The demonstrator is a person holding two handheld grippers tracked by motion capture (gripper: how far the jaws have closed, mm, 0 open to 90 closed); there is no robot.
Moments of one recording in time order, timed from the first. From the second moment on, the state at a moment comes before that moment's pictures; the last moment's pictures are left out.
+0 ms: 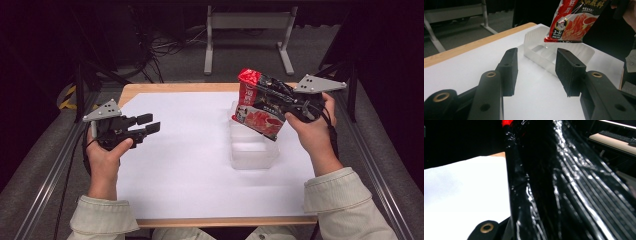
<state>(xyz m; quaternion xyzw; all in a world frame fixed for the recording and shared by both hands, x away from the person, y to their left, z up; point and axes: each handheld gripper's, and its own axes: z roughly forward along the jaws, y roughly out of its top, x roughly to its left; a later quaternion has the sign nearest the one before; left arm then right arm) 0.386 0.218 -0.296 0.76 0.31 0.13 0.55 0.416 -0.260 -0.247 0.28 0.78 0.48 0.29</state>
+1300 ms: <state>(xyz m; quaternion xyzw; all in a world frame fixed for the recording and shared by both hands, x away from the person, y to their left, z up) 0.386 0.218 -0.298 0.76 0.31 0.12 0.56 0.438 -0.252 -0.302 0.27 0.83 0.43 0.25</state>
